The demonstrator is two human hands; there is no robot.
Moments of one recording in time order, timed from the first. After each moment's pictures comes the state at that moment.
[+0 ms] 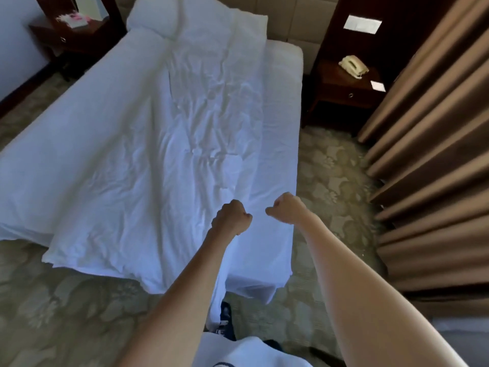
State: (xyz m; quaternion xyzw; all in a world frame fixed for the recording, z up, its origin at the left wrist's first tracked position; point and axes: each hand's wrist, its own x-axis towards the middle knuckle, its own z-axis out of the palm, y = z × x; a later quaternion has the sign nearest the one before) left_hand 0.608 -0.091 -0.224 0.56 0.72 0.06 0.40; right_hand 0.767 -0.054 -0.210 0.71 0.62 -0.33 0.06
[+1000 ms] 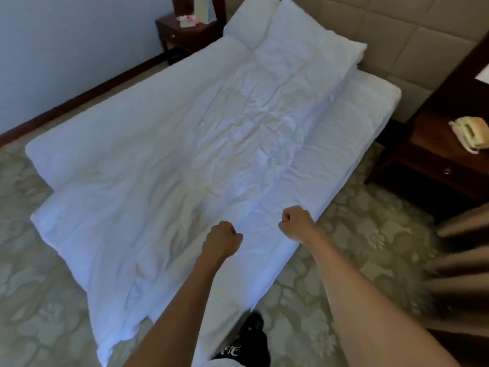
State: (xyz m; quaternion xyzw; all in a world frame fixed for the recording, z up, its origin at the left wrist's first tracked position) left_hand 0.794 0.153 -0.256 0.29 0.86 0.18 0.37; right_hand 0.942 0.296 -0.251 0.53 0.76 -0.37 0.05
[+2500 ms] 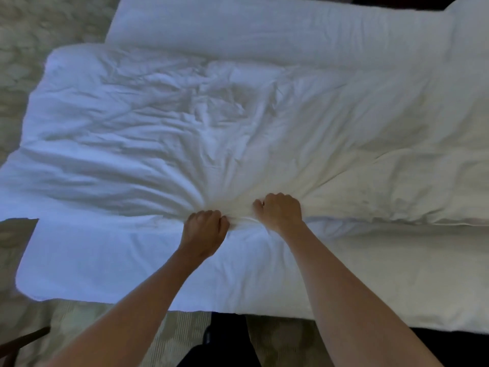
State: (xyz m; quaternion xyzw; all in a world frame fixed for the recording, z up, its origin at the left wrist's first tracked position) left_hand 0.772 0.484 -0.416 0.08 0.98 0.13 0.13; right_hand 0.727 0.680 -0.388 0.02 0.98 -0.11 0.19
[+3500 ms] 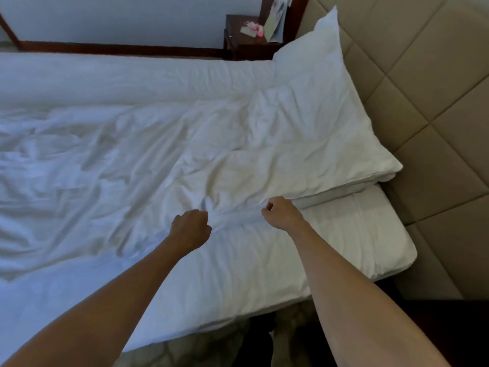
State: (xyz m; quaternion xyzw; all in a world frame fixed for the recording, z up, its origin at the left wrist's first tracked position) left_hand 0.832 0.895 -0.347 0.20 0.96 0.08 0.20; right_hand 0.875 1.130 -0.317 0.26 0.92 -0.25 0.18
